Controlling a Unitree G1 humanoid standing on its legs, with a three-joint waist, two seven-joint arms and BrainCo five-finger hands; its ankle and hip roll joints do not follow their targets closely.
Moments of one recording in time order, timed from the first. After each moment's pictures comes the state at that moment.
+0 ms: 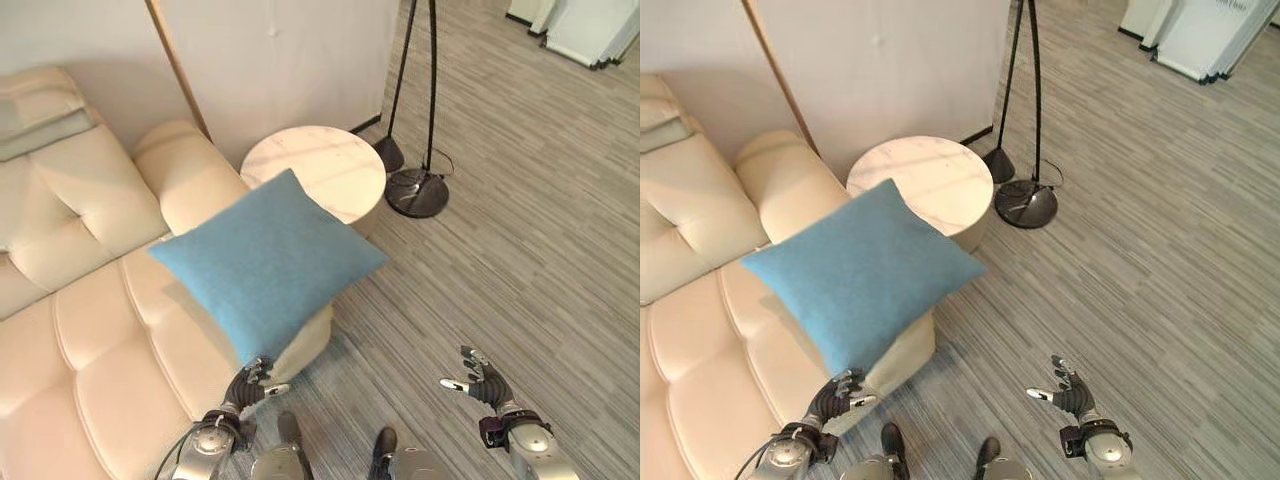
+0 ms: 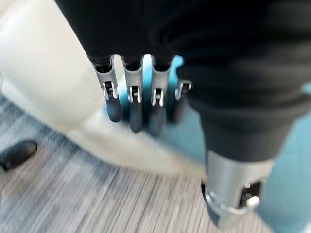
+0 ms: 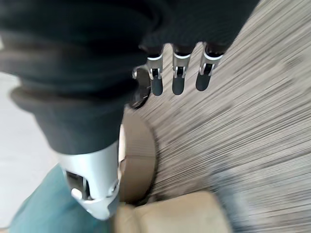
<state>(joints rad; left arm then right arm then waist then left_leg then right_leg) 0.07 0.34 -0.26 0.70 -0.15 -0.20 0.04 0.13 -0.38 0.15 0.45 0.18 -0.15 -0.01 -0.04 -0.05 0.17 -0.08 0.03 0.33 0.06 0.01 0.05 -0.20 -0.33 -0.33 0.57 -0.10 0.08</state>
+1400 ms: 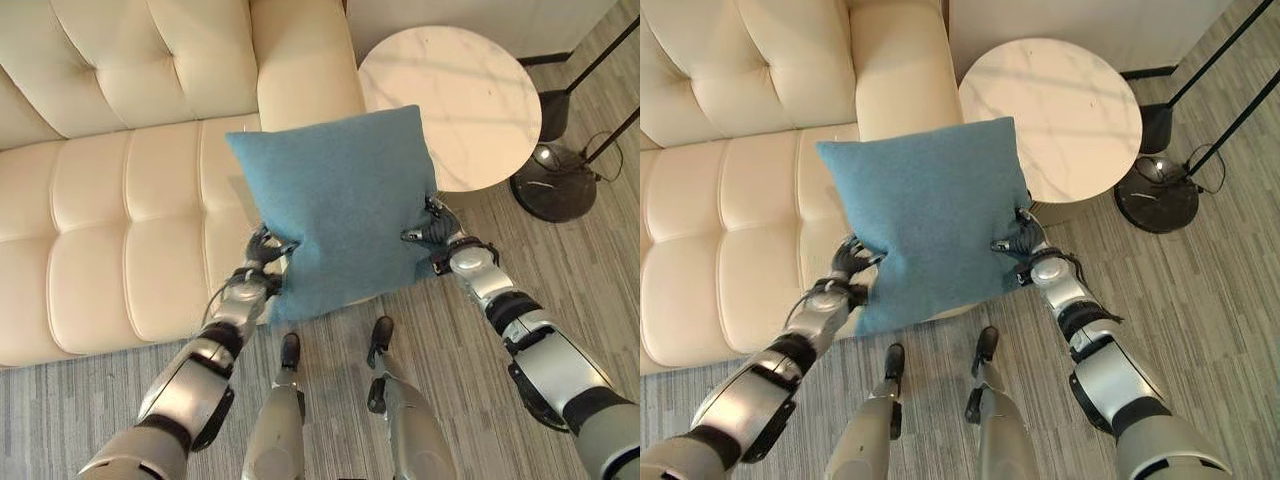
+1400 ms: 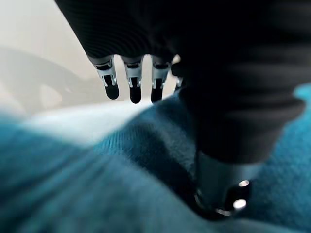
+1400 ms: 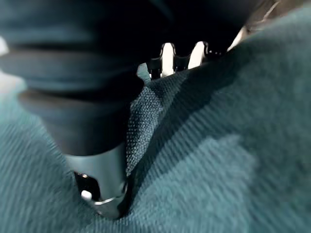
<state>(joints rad) -0.75 0.25 -0.43 1.04 -0.50 -0.21 0.27 -0.88 -0.38 0.54 1.00 0.26 -0.07 -0.20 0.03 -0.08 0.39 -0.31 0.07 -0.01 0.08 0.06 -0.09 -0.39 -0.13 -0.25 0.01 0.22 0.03</state>
